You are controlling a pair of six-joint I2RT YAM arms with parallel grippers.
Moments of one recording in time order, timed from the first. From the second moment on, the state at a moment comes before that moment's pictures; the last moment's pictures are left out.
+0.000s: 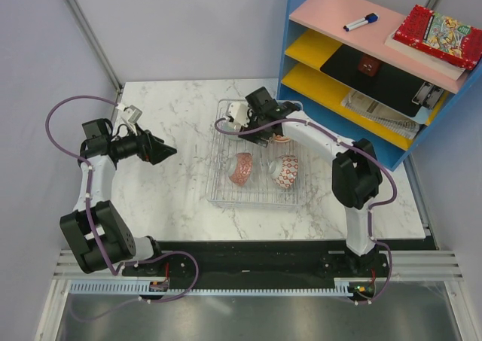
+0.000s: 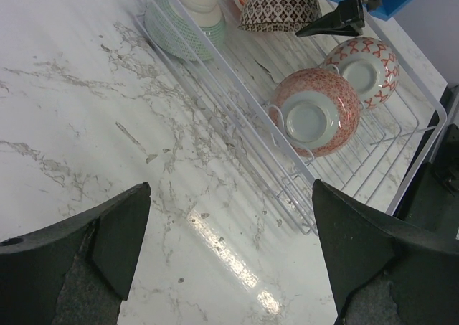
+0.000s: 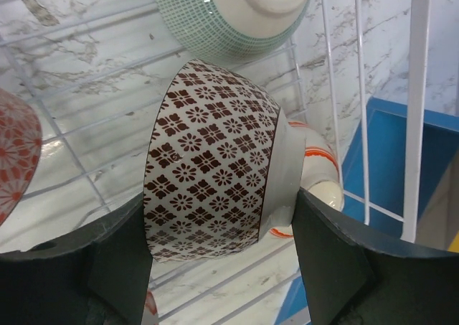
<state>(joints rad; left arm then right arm) 0.38 1.33 0.96 -0.47 1.19 0.39 0.62 2.01 1.76 -0.68 0.05 -0.66</state>
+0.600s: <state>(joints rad) 0.38 1.33 0.95 -0.47 1.21 0.41 0.68 2.04 1.67 -0.54 0.22 -0.84</state>
